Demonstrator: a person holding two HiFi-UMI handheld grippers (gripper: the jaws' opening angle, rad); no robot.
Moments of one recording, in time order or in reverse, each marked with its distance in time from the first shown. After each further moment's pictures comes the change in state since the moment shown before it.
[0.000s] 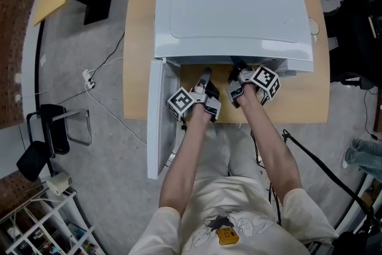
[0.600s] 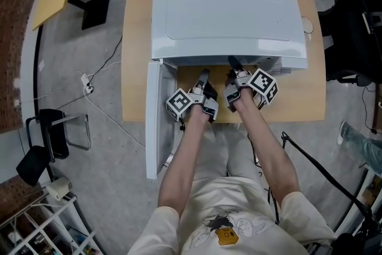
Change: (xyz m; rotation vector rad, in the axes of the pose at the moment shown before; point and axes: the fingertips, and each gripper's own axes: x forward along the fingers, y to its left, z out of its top) left arm 0.001 -0.002 -0.005 -0.001 0.017 -0.005; right arm -0.018 0.019 -0.001 -0.009 -0.045 0.009
